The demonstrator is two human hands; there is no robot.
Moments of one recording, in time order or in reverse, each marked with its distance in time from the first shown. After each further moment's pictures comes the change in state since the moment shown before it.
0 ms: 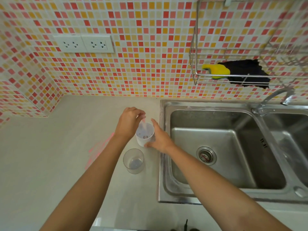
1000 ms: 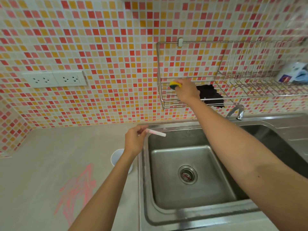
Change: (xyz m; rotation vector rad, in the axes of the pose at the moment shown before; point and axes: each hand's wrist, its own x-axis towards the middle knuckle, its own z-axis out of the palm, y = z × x) left_hand 0.044 0.097 0.036 -0.637 -0.041 -0.296; right_hand 0.036 -0.039 -0.288 -0.200 0.749 0.016
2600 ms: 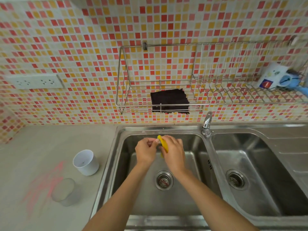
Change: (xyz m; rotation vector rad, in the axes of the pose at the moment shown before) left_hand -0.048 0.081 0.202 0.000 0.153 -0.195; right_hand -0.148 0.191 -0.004 0.079 -0.009 -0.287
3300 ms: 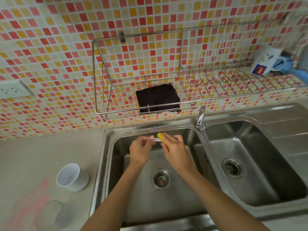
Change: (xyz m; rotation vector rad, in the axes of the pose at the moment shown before) left_hand 0.043 -0.014 0.014 0.018 -0.185 0.050; right_hand 0.023 0.041 0.006 -0.123 0.002 -0.053
